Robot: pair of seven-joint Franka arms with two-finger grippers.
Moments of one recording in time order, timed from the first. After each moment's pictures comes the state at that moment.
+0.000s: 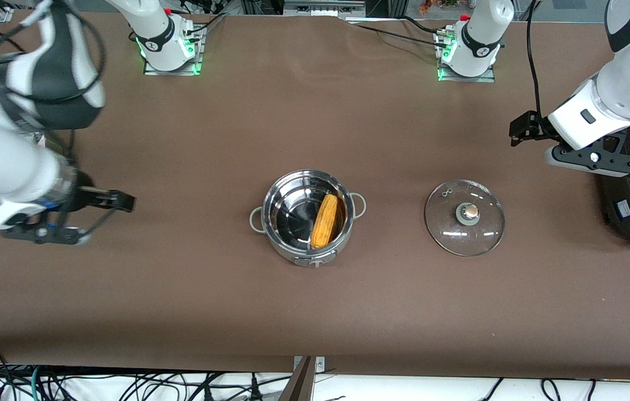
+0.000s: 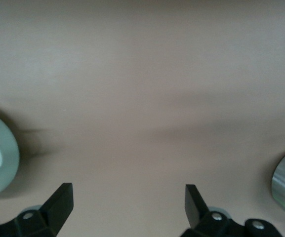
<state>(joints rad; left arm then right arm) -0.23 0.11 0.08 -1.52 0.00 1.50 0.03 0.13 0.46 -0.04 -1.18 0.01 1.56 0.20</state>
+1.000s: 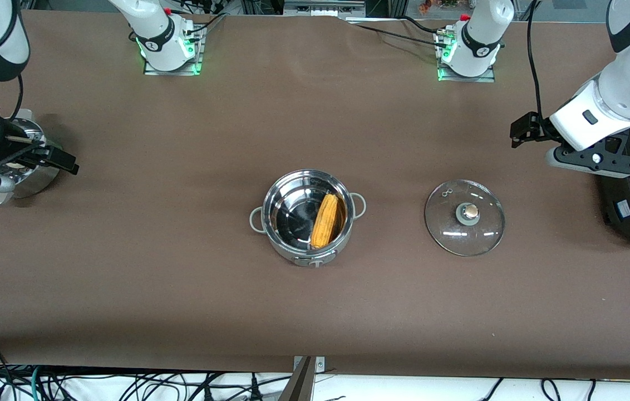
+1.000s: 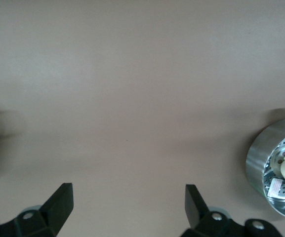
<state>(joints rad) -0.23 0.11 0.08 -1.51 0.00 1.50 0.03 -0.06 0.11 0.04 -1.71 -0.02 1.77 0.11</state>
